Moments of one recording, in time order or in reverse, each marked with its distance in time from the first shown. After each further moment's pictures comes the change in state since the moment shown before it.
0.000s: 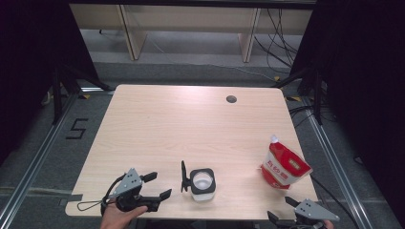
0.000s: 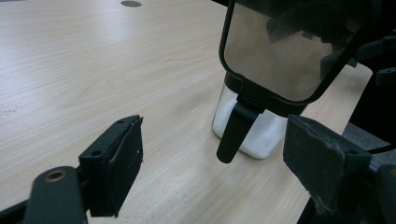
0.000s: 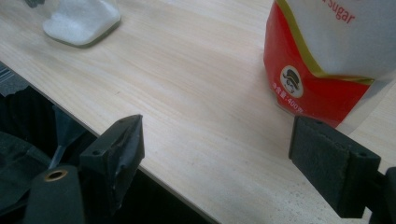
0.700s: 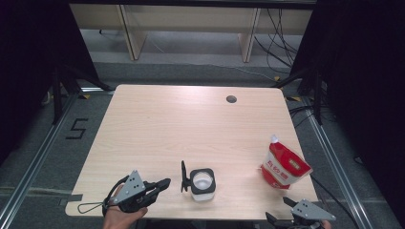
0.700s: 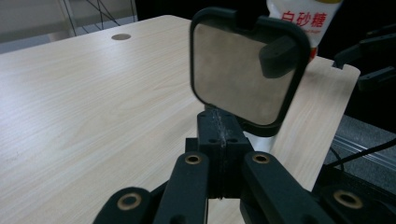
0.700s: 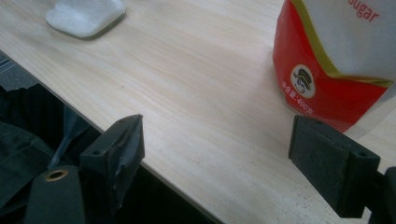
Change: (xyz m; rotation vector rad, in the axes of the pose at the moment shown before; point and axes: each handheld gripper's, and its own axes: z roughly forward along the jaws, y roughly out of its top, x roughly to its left) left arm -0.020 0.012 -0.004 -0.057 -0.018 0.160; right arm 0.004 0.000 0.004 0.013 0.001 -0.029
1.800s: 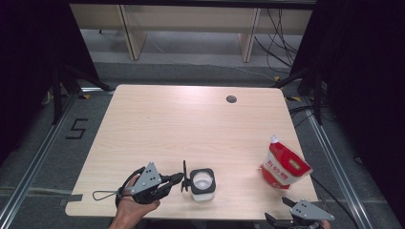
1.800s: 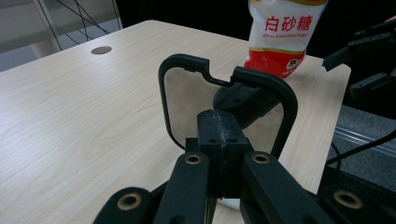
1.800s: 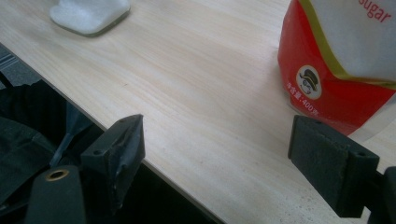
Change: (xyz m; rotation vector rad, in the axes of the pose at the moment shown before) left arm -0.005 0.028 0.029 0.033 -0.045 0.062; right arm 0.001 0.000 0.001 0.004 0.010 -0.010
